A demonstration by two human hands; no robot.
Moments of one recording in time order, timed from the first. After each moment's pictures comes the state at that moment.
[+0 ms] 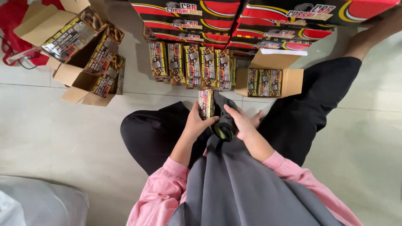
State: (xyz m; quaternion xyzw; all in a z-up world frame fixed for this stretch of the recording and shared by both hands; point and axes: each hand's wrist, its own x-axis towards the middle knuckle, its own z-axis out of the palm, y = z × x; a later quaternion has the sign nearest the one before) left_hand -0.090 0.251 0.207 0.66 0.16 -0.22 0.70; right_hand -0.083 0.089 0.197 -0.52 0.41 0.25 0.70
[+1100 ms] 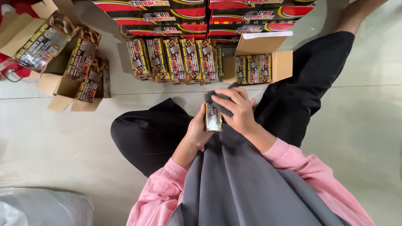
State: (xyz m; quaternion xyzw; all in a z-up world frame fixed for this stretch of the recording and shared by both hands) left_hand -0.115 0.191 0.189 0.22 0.26 -0.30 0.89; right_hand -0.088 0.029 0.216 -0.87 -0.23 -0.18 0.39
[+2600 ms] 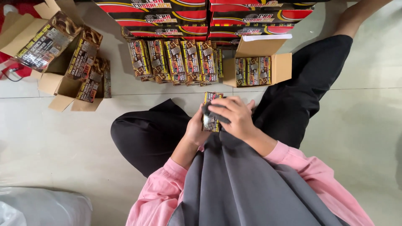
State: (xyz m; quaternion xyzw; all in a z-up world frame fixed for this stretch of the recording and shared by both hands) left_hand -0.119 0.195 0.162 0.18 0.23 -0.28 0.91; right_hand -0.100 0.032 0.225 -0.87 -0.27 -0.13 0.39
